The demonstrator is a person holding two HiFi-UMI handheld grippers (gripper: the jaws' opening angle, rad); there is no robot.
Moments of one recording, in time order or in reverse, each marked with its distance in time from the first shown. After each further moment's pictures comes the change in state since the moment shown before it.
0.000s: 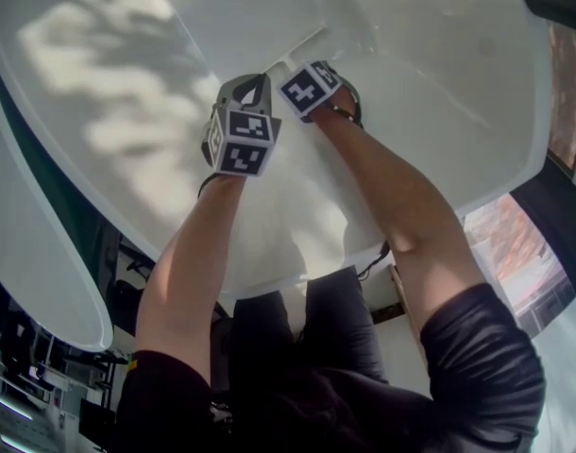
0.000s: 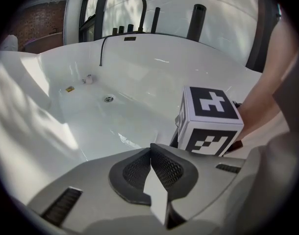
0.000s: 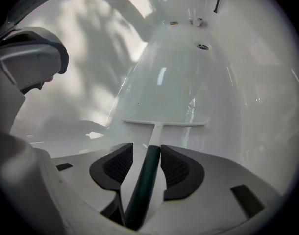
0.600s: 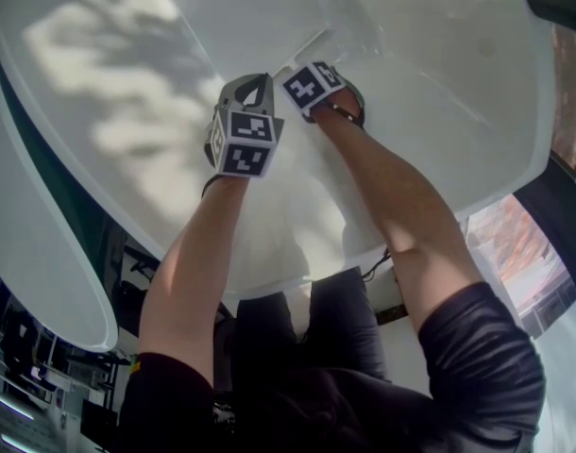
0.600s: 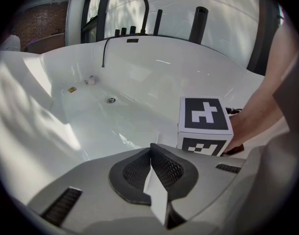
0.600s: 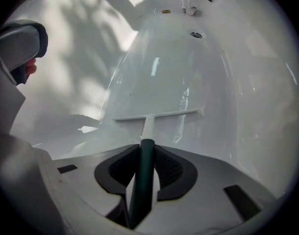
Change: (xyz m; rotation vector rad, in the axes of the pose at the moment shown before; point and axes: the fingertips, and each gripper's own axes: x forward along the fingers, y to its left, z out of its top) left arm -0.004 0.008 0.002 -0.012 -0.014 0.011; right arm 0.008 -0.008 -0.017 0.068 0.119 -0.051
